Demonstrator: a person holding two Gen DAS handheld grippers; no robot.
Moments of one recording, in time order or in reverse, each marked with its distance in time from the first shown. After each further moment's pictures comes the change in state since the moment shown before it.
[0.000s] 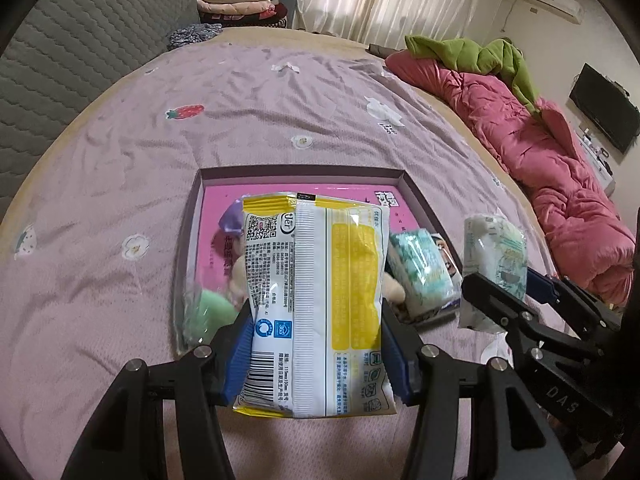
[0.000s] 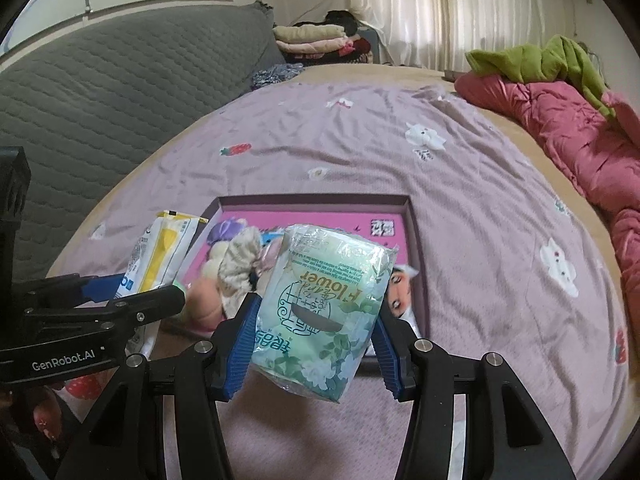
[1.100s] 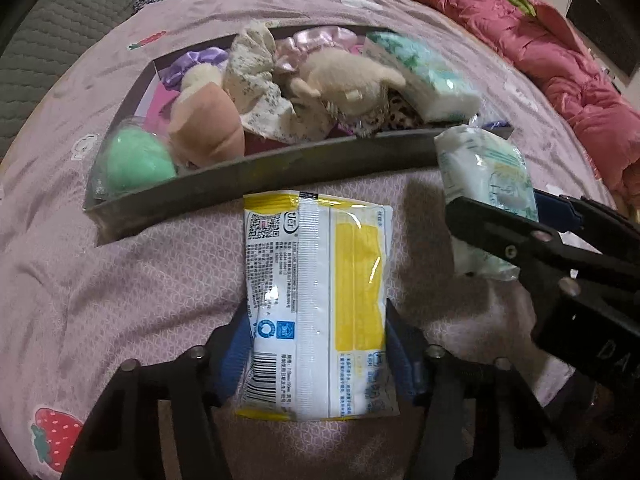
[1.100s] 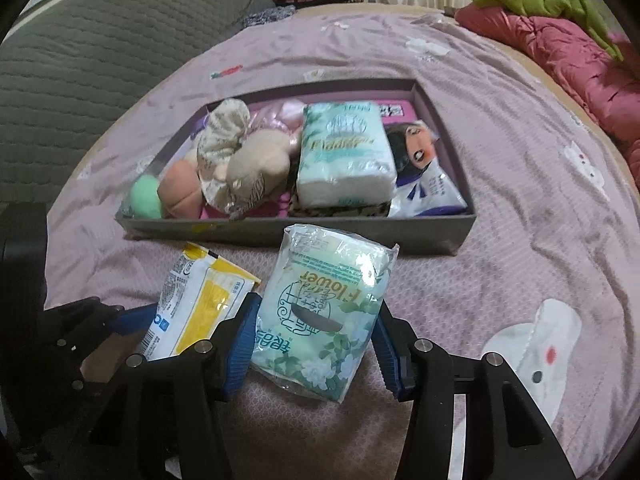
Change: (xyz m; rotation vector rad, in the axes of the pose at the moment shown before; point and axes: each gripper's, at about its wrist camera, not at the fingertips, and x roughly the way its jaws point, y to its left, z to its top) left arm 0.064 -0.026 -0.105 0.135 0.215 0.060; right arm 0.038 0.001 -0.083 0.056 0.182 0.029
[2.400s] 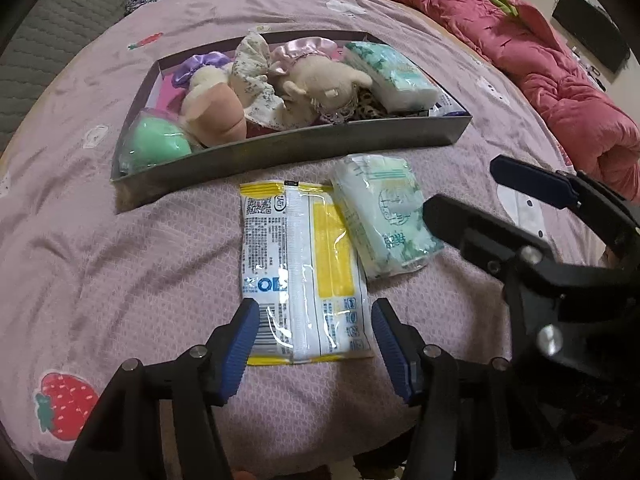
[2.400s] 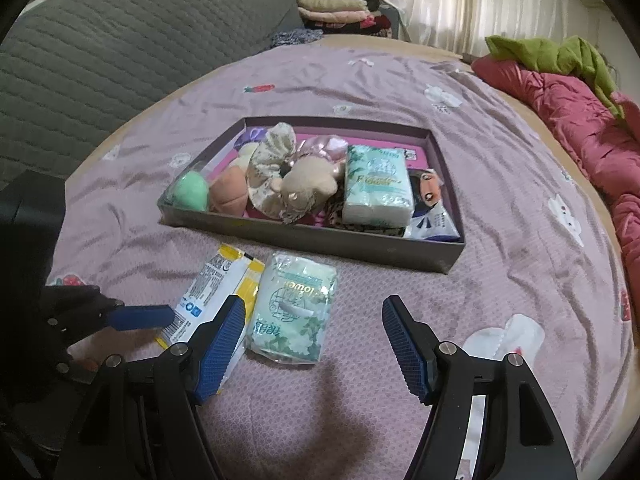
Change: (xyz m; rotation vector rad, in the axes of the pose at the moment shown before) left arm -0.033 0.001 -0.024 0.022 0.013 -0.047; right arm -0.033 0.035 -0.018 -0.149 -0.052 -0.042
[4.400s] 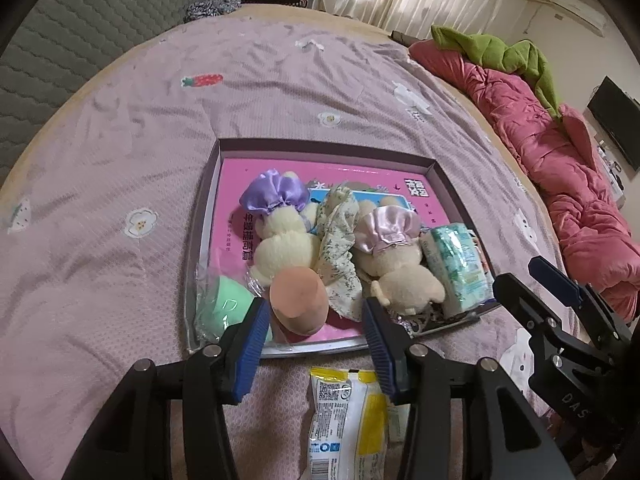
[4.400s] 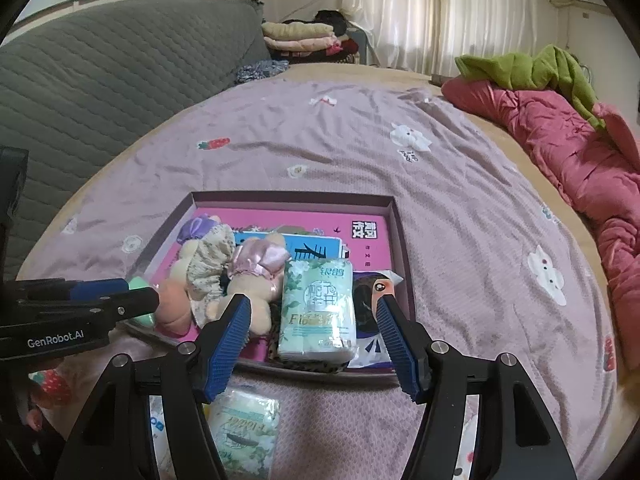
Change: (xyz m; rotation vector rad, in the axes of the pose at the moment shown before) left arm -0.033 0.070 0.106 -0.225 -0.168 -0.013; right arm 0.002 -0.040 0.085 0.068 -0.133 -0.086
